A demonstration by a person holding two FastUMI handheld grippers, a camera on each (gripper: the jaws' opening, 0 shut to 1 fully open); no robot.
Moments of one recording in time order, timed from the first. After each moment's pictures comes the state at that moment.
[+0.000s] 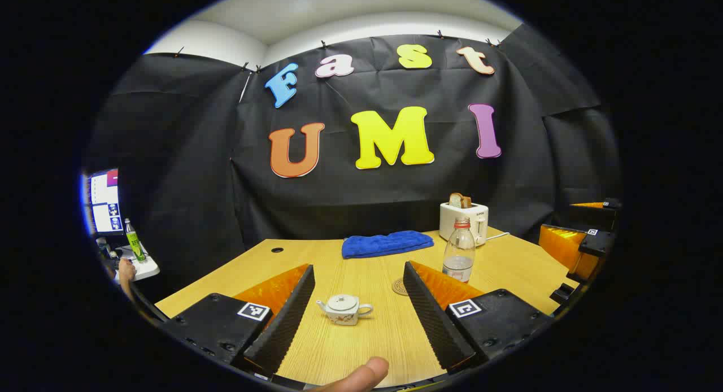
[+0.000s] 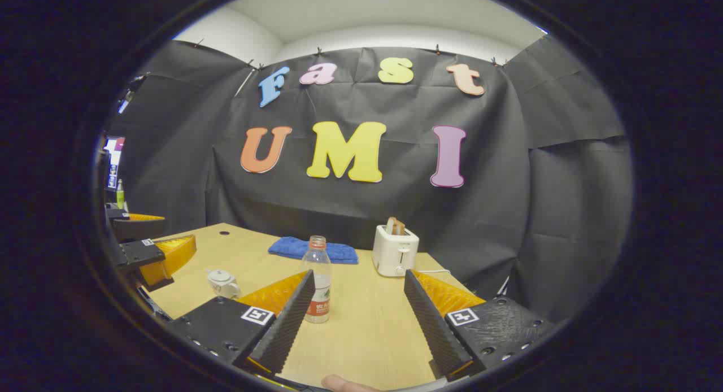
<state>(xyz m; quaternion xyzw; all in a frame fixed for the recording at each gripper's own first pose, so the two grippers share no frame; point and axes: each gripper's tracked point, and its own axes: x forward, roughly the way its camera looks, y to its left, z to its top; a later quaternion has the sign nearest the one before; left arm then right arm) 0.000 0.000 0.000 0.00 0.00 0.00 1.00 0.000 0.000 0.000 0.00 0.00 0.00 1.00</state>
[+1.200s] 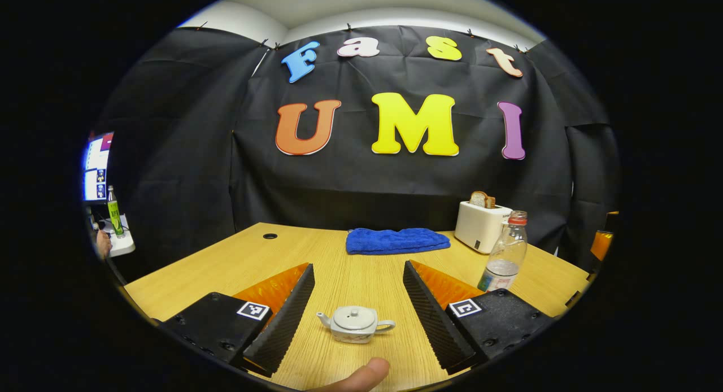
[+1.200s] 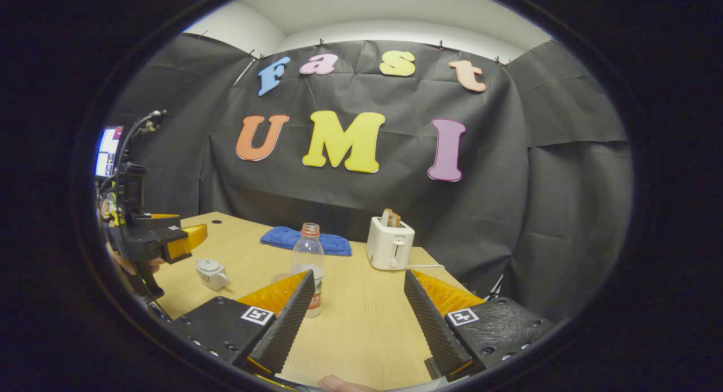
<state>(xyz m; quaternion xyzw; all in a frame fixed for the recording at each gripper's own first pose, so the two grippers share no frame) 0.098 0.035 -0.051 -0.06 0.02 0.00 1.00 0.014 0.004 -0.018 -0.02 0.02 -0.01 1.00</state>
